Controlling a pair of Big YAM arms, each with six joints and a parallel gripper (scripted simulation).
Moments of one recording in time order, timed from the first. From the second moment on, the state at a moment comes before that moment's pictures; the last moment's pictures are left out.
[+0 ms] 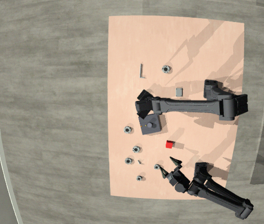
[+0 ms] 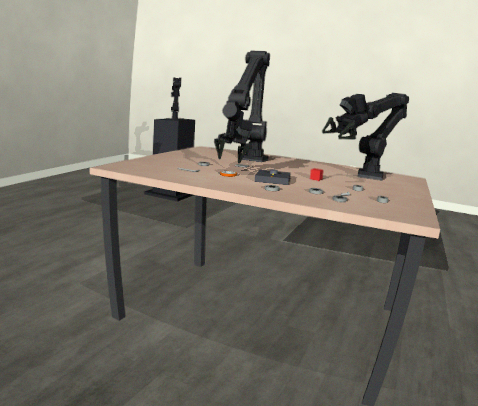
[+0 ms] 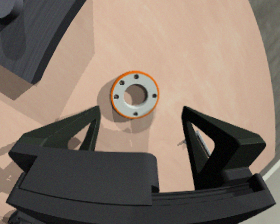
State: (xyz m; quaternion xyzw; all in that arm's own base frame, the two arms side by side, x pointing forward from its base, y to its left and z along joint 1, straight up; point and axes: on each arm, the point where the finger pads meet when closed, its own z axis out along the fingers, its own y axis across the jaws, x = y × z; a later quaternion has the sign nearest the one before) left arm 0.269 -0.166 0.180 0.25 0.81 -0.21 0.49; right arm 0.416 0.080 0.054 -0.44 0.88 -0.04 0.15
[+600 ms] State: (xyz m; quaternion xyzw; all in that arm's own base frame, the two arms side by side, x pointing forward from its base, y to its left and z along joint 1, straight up) left arm 0.196 -0.221 0.257 0.36 0.65 -0.33 0.59; right arm 0.417 0.080 0.026 -0.71 0.71 -0.01 0.01
